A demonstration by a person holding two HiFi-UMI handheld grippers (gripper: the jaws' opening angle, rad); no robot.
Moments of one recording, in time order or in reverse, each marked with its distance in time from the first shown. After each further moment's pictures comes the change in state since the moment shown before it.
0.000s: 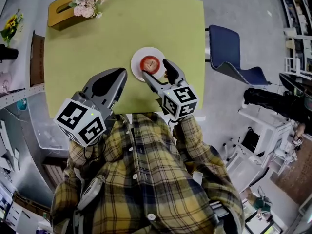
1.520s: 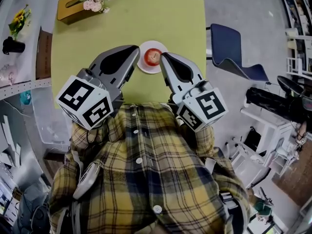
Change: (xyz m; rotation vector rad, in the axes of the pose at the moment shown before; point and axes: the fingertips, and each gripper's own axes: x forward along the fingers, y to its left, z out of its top) left arm 0.000 -0.046 0.053 0.114 -0.088 -0.068; right arm -0.091 0.075 0.128 -0.109 -0.207 0.077
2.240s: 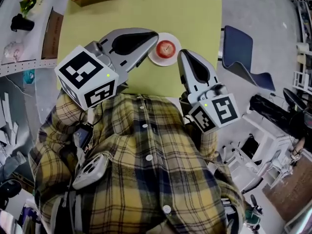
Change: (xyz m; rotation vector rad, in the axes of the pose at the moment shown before) left arm 0.006 -0.003 0.006 0.138 0.082 -0.090; right arm -0.009 -0.006 -0.005 0.017 -0.001 -0.007
